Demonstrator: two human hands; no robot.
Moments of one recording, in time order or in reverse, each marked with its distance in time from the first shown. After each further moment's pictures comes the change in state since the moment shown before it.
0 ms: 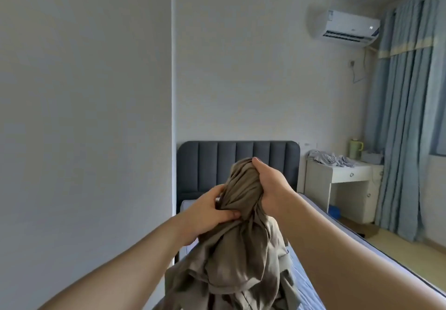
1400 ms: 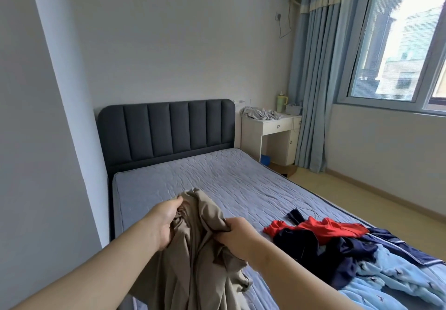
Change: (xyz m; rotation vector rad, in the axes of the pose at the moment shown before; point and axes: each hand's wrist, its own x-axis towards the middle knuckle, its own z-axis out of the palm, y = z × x) left_hand 0.035 -0.038 0.145 -0.618 0.109 -0.741; right_hand -0.022 0.132 -0.183 -0.958 -0.023 0.035
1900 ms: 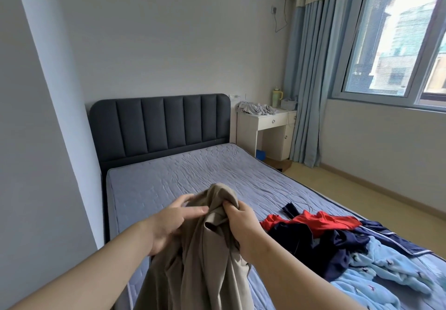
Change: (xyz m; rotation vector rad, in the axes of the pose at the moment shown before) left_hand 0.008 -0.012 -0.007 0.378 -0.332 0.139; right_hand 0.000 -0.011 -0.006 0.641 0.211 0.111
